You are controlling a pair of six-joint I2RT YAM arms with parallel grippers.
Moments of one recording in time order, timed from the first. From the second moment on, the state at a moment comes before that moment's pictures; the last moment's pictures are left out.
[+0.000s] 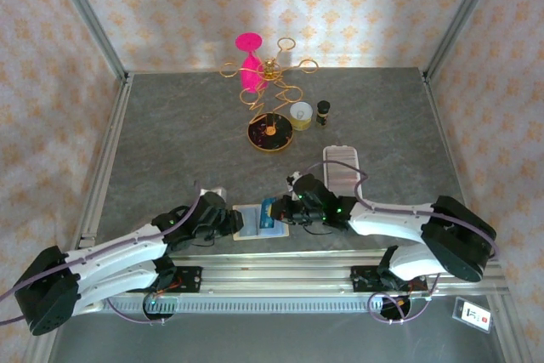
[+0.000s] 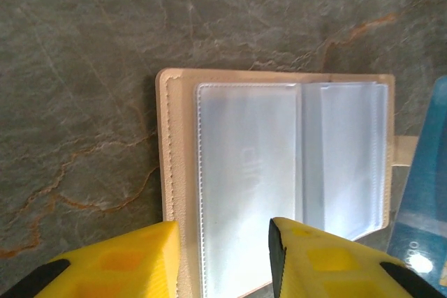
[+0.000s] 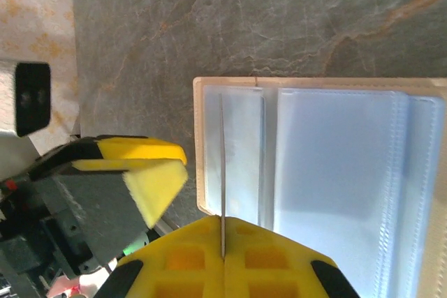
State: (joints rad) left arm -0.79 0.91 0.30 -0.29 0.02 -1.00; right arm 0.96 1.35 0.55 0.13 -0.26 1.10
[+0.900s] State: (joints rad) left arm -0.82 1.00 0.30 -0.29 -0.01 -0.98; right arm 0.99 1.52 0.57 0.19 -0.23 1.08
